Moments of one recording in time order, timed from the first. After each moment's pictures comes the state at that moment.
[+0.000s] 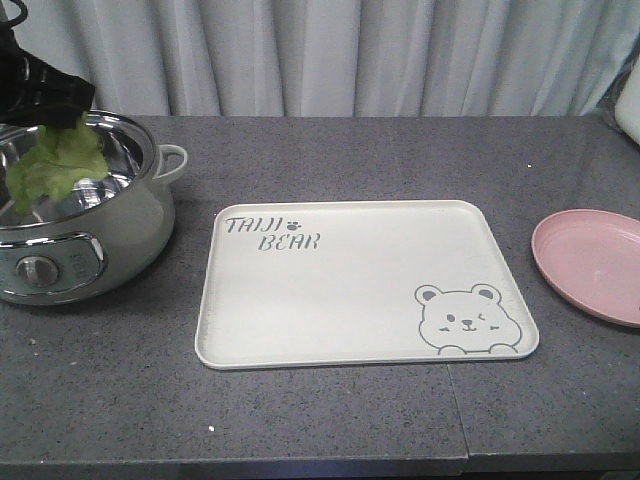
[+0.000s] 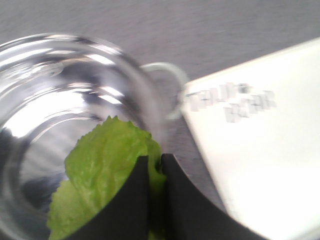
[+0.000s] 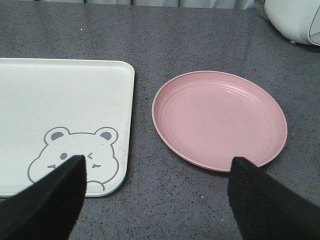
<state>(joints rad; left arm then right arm) -0.08 1.50 -1.62 -0.26 1.05 0.25 0.01 0.62 -0.60 -0.04 0.54 0.01</state>
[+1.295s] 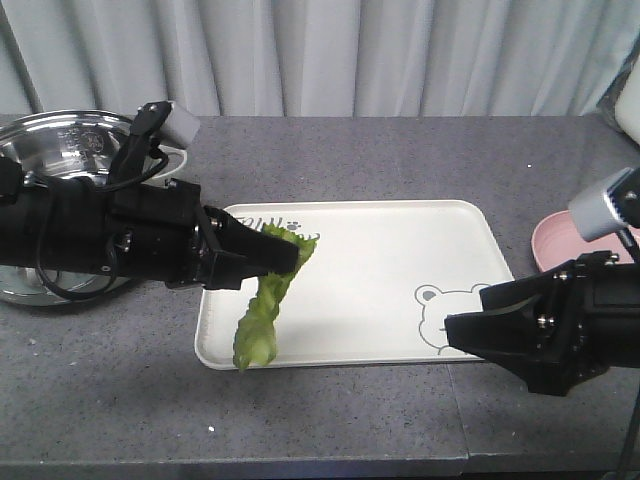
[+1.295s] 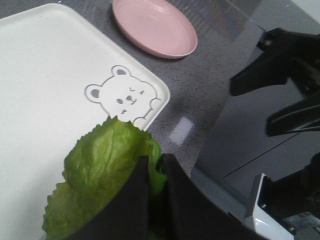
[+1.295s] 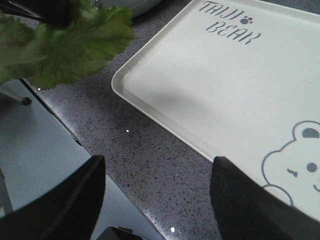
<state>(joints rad) -0.37 1.40 -1.06 -1.20 0.87 0.98 0.01 1.06 -0.76 1.05 0.96 -1.09</state>
